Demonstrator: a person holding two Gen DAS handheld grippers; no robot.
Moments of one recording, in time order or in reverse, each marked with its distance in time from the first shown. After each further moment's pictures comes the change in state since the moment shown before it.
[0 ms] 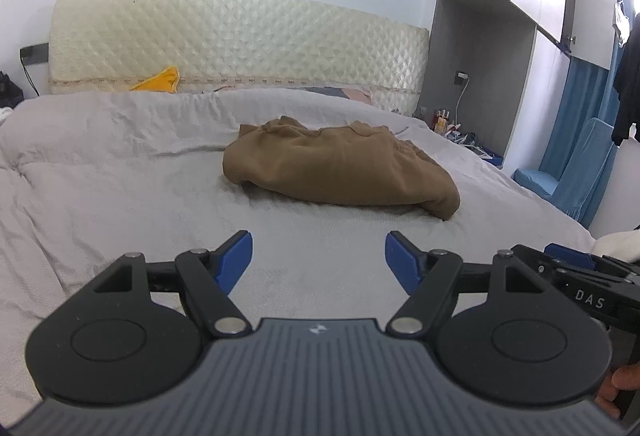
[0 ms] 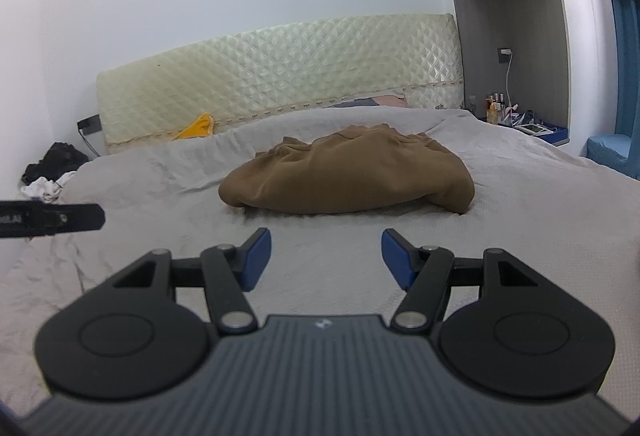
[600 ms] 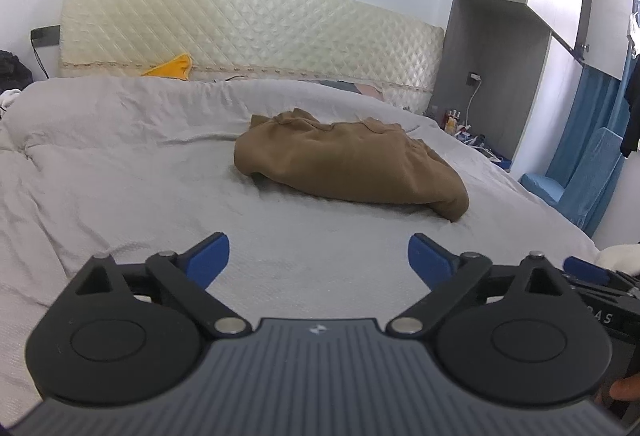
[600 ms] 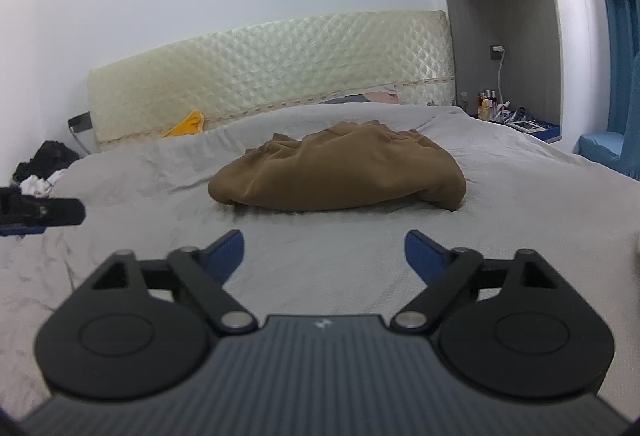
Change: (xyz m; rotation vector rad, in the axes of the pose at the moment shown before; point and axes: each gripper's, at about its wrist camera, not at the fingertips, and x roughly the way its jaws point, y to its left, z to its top) left arm 0.010 0.009 0.003 -0.045 0.015 0.031; right arm 0.007 -0.001 0.002 0.006 0.009 -0.039
